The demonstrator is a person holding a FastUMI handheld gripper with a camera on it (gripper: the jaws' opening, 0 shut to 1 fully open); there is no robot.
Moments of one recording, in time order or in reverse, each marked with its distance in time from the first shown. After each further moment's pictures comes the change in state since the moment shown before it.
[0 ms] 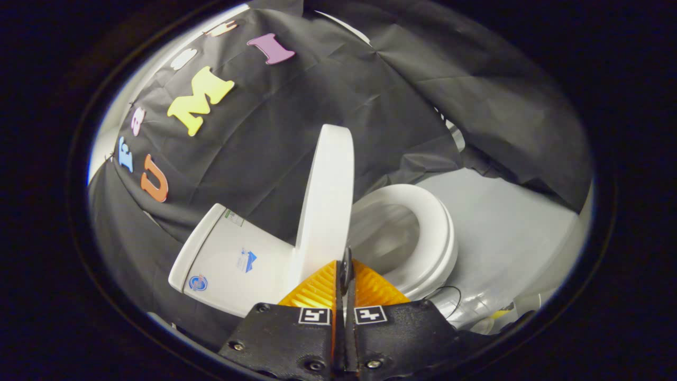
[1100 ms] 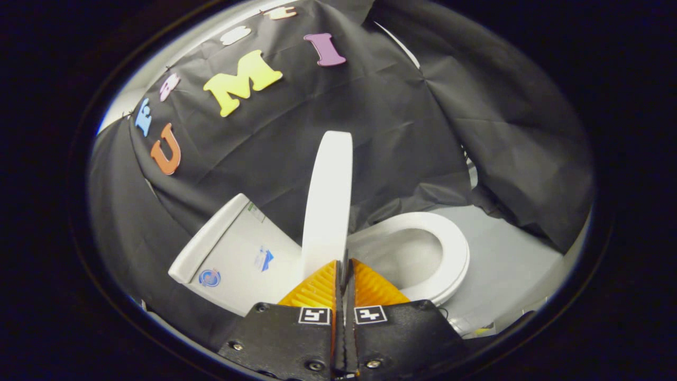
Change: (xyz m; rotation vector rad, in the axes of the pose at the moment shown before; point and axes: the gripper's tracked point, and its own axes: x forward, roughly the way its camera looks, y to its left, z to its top) arm 0.000 0.037 0.004 -0.212 -0.076 -0.002
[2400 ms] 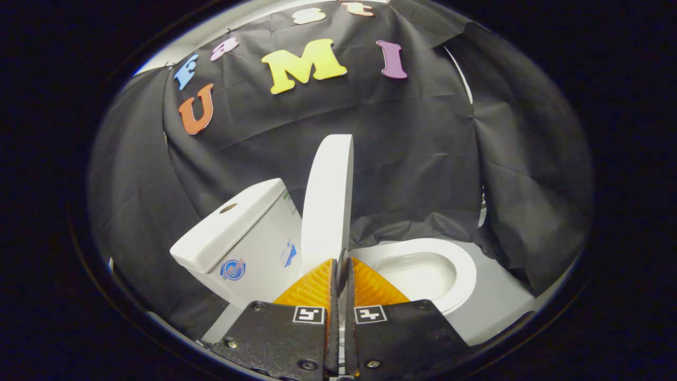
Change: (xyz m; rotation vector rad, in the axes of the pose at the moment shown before) arm 0.004 -0.006 -0.002 -0.302 -0.031 -0.003
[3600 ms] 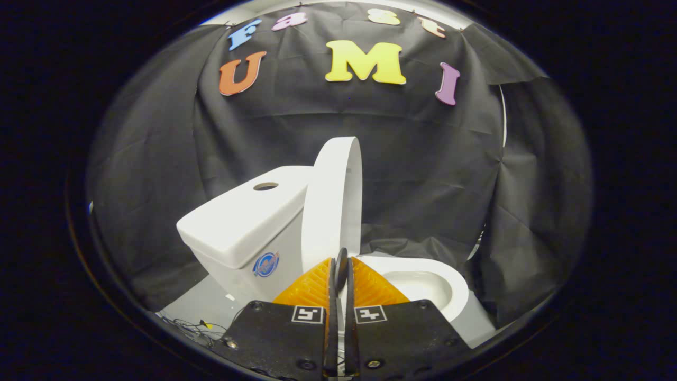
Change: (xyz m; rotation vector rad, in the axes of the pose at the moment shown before) arm 0.003 -0.008 0.001 -0.316 0.011 -0.042
